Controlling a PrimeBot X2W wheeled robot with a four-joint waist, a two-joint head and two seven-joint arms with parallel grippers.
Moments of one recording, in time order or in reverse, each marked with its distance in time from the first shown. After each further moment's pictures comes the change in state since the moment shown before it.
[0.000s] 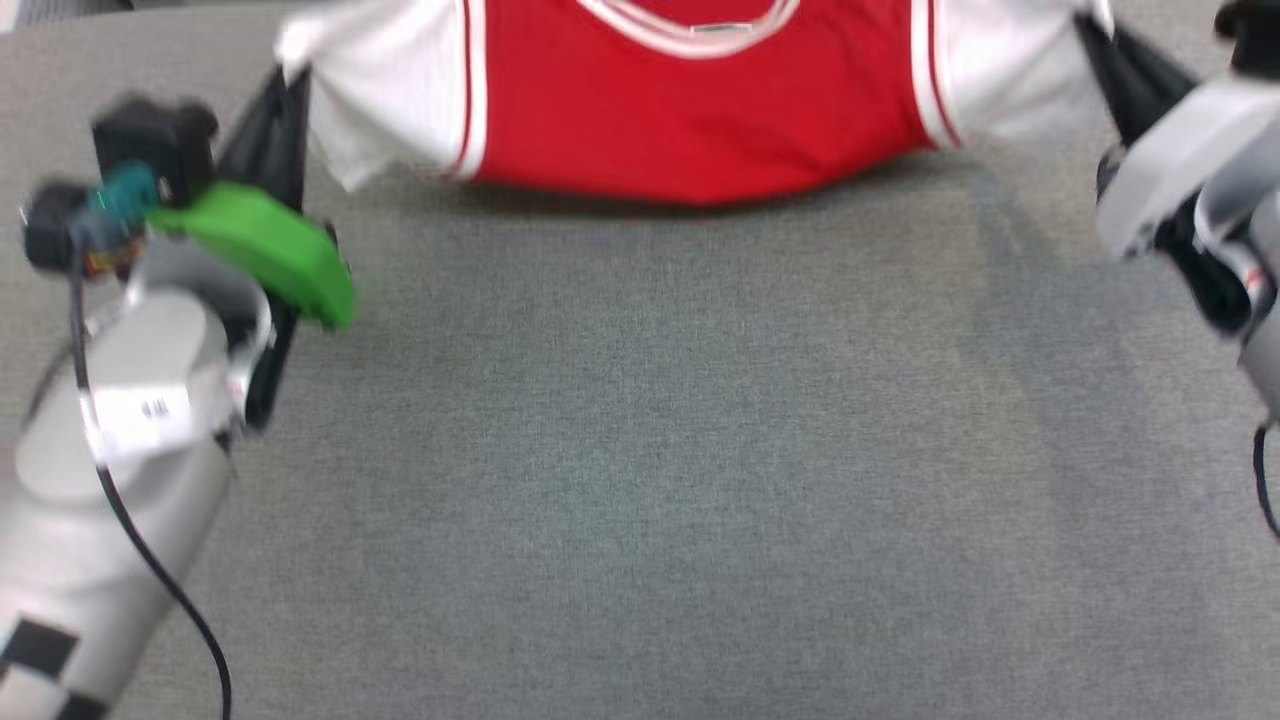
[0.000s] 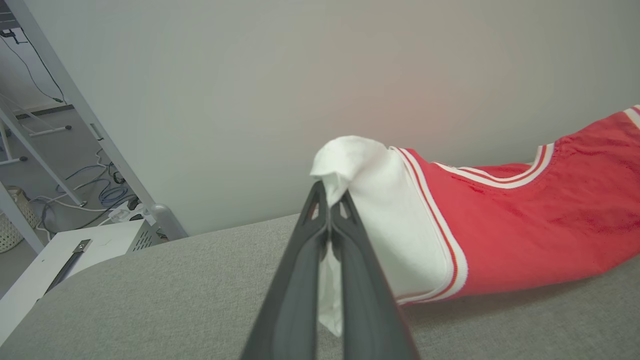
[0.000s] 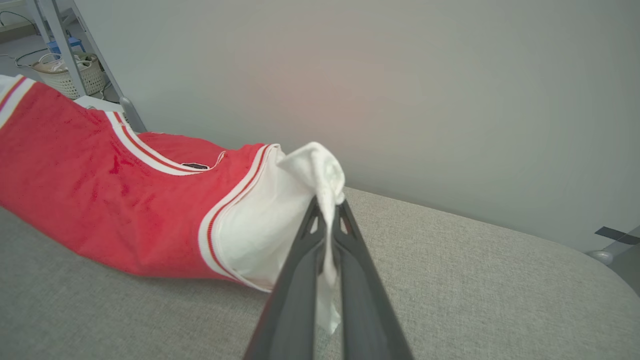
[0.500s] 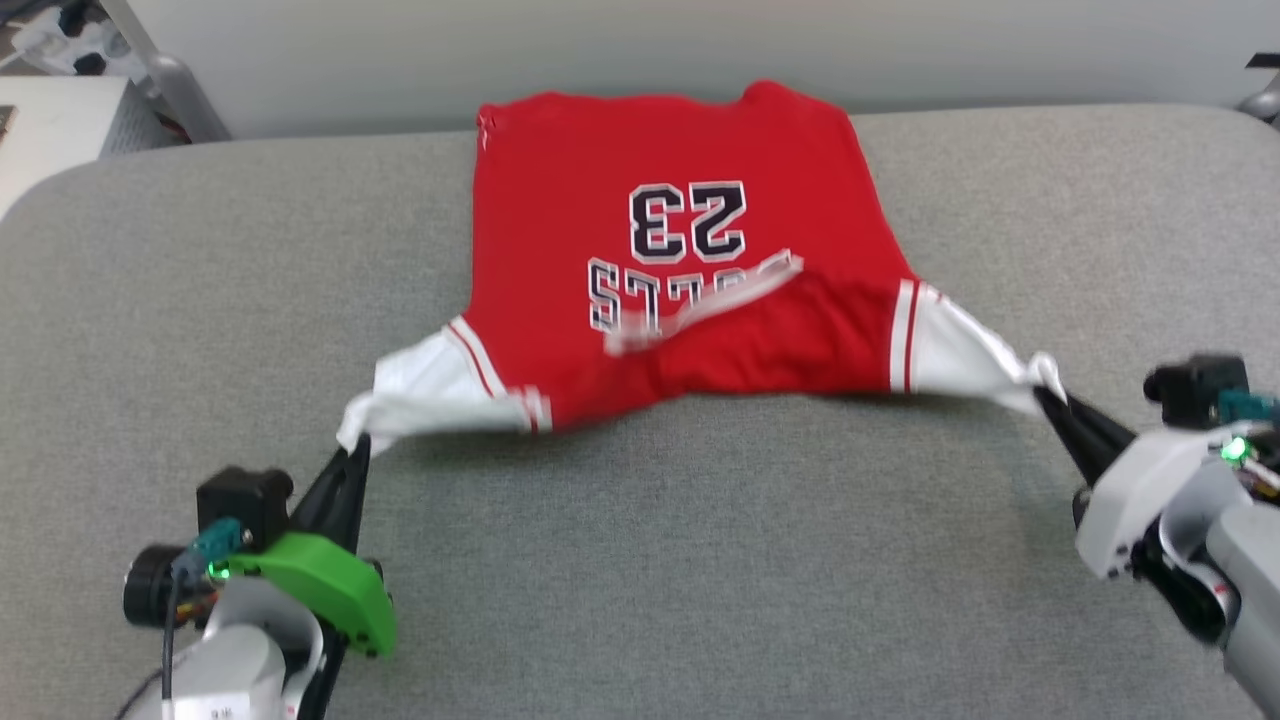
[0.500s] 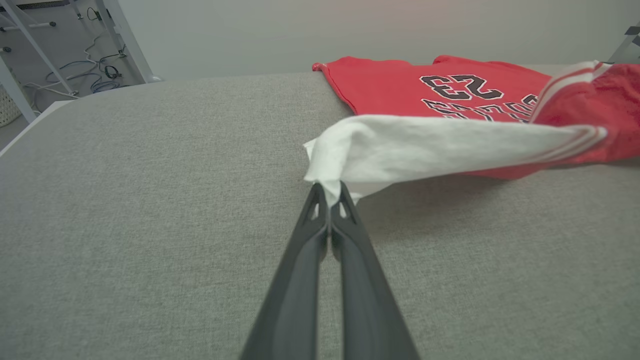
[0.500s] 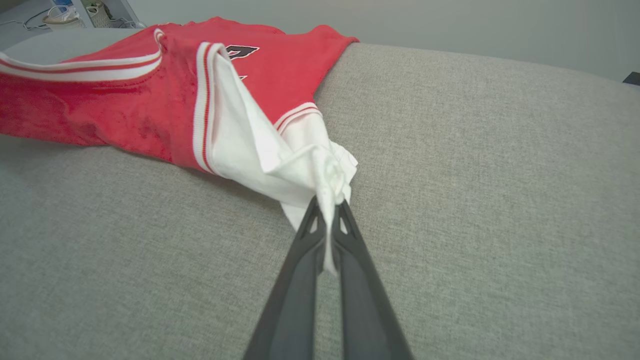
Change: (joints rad) left arm 0.576 -0.012 0.099 -0.174 0.015 0.045 0.000; right arm 0.489 -0.096 0.022 -0.137 0.087 0.000 -0.021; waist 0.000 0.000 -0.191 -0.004
